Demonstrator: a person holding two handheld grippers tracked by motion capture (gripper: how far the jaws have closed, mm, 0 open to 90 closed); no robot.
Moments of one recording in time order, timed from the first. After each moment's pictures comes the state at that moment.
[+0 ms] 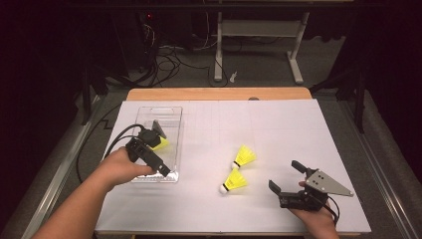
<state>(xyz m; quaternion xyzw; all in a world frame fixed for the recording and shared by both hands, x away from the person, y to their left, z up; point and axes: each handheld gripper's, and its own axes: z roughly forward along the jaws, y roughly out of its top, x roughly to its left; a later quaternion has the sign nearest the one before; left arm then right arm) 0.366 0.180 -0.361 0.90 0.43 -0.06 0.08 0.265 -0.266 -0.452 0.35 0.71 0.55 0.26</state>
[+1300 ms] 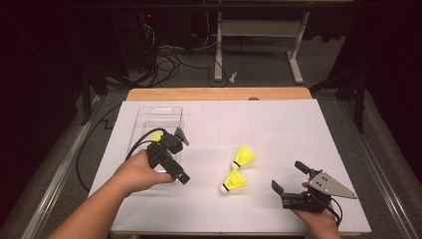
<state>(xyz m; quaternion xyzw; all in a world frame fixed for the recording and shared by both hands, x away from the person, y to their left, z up) 0.346 0.122 -0.353 0.92 0.38 -0.05 0.10 0.261 -0.272 -0.451 0.36 0.70 0.55 0.27</state>
